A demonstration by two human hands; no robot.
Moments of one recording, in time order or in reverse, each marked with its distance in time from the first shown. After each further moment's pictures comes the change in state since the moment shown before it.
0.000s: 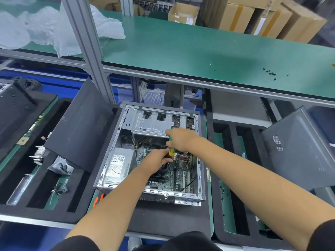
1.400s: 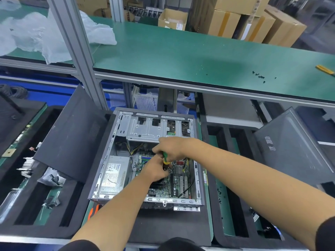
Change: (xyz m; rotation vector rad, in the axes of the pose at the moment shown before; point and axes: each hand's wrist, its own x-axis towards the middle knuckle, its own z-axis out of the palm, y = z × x) left_hand 0.000 0.010 0.007 -0.030 -0.054 -0.060; right_hand -0.002 -0.016 -0.013 -0.147 -0.234 -0.303
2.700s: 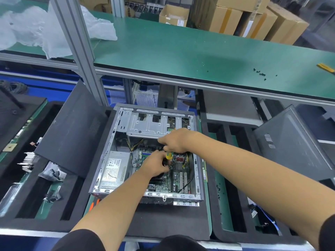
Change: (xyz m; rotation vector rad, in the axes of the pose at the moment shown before) left_hand -0.006 0.004 -0.005 0.043 0.026 0.006; right_hand 0.000 0.011 -0.002 -0.137 -0.049 0.148
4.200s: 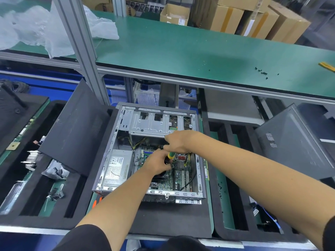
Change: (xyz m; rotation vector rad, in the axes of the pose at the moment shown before) left_hand 0.000 -0.001 0.001 -0.033 0.011 0.035; right_hand -0.002 -0.006 0.007 0.109 0.001 0.116
